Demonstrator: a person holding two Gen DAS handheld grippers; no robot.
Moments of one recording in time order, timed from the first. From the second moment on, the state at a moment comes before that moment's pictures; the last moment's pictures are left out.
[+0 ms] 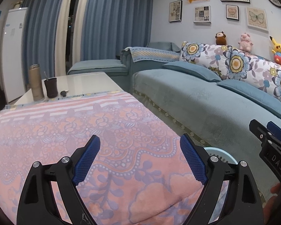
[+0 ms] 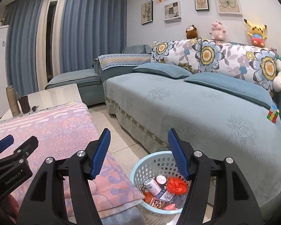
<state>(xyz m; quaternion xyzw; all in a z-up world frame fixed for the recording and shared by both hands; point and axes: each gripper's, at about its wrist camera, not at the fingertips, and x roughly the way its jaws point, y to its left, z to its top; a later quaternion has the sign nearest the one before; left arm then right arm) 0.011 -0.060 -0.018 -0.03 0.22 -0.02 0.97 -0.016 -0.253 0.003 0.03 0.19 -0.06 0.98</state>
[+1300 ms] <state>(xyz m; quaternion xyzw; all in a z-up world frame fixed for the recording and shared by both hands) 0.010 -0.051 -0.013 -0.02 0.22 0.00 0.98 -0.022 -0.240 0.008 0.01 0.19 -0.05 0.98</state>
